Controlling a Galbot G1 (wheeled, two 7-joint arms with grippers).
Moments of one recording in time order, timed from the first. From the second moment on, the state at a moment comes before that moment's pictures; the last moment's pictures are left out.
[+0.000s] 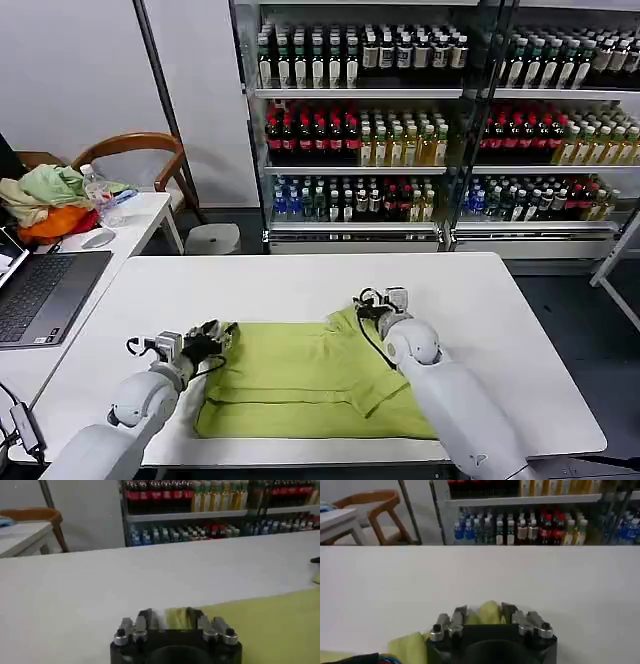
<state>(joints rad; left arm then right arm) 0.97 -0.93 -0.18 -1.58 -0.66 0.40 -0.07 -0.62 1.29 -0.02 1.35 0.68 -0.57 0.26</state>
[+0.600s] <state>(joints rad) 1.01 -0.91 -0.20 -1.63 -0.67 0.38 -0.05 -0.68 1.22 0.02 1.50 0.70 -0.58 0.28</state>
